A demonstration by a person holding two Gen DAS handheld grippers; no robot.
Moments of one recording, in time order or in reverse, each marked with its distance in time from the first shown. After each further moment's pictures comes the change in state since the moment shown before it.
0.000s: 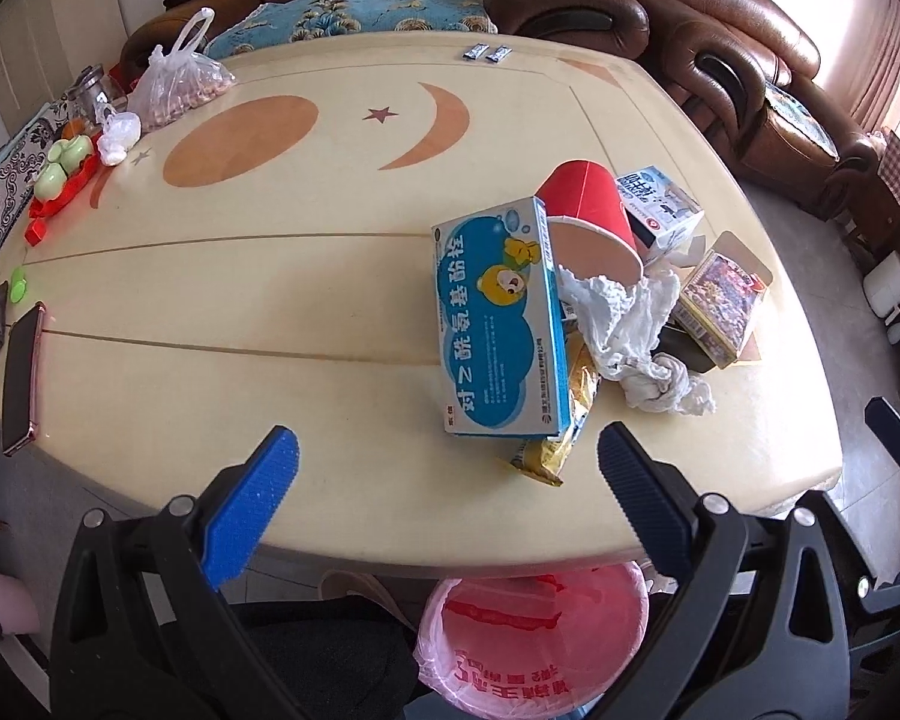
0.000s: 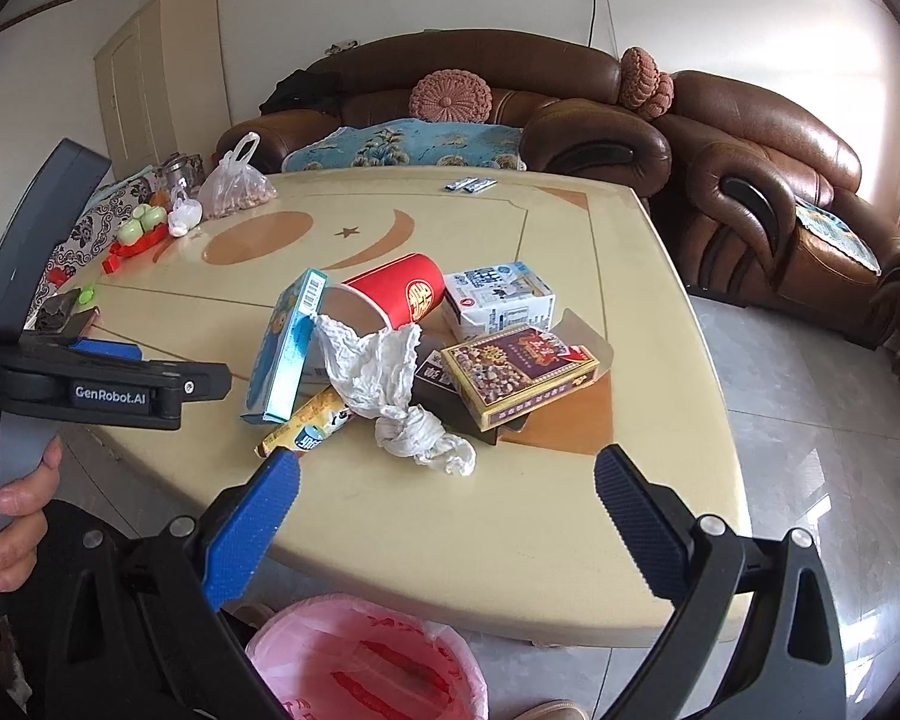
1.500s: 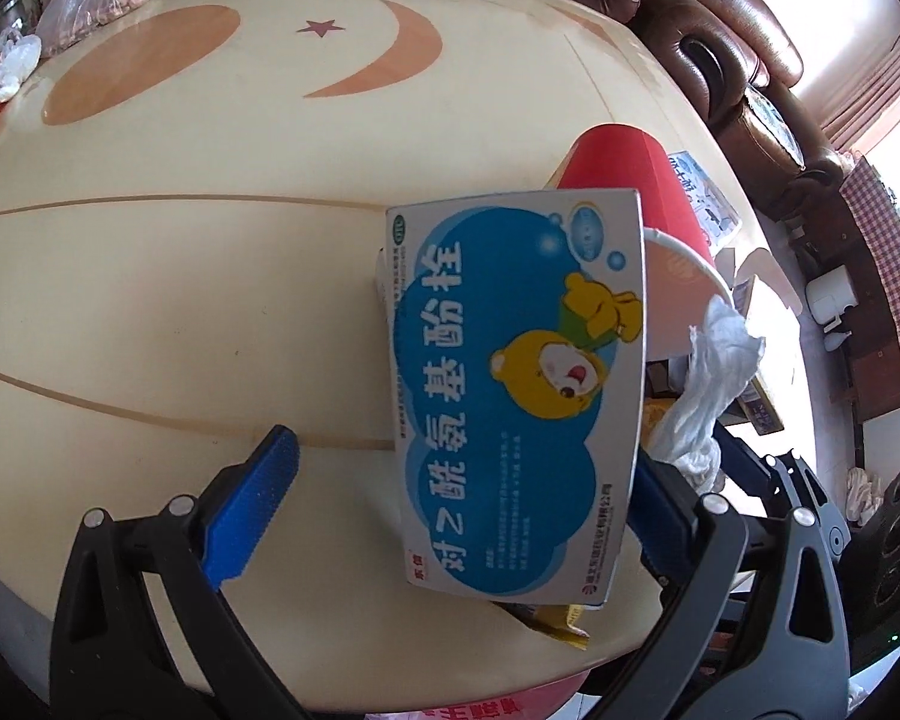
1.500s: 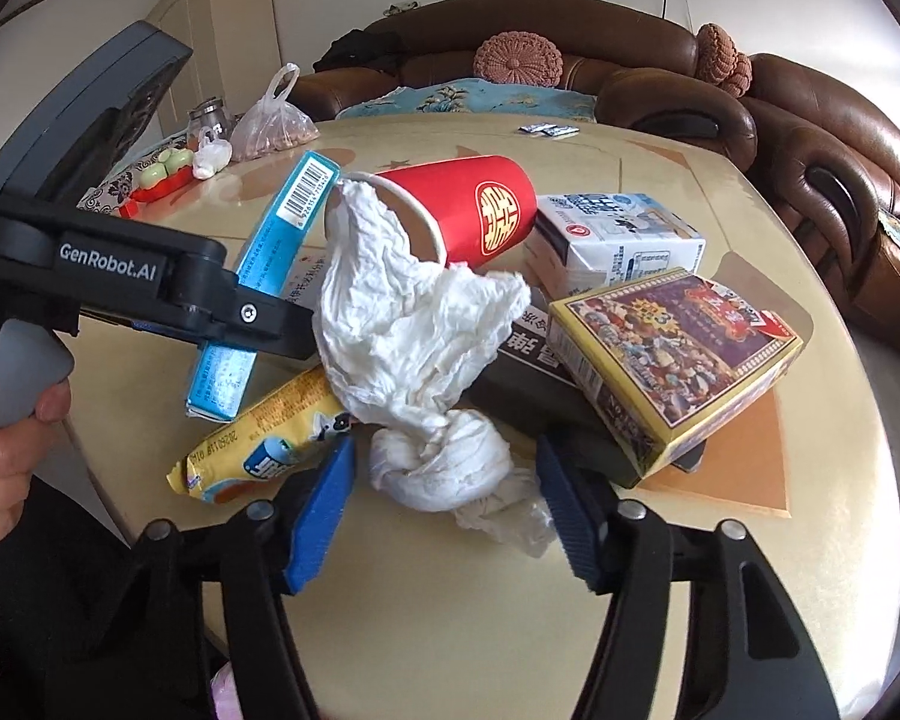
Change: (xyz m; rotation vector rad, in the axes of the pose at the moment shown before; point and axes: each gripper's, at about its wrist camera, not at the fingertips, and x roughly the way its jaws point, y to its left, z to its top) left arm 0.102 0.020 0.041 -0.058 0.126 -0.225; right arm 0.127 0.017 -0.011 -0.072 0.047 0.128
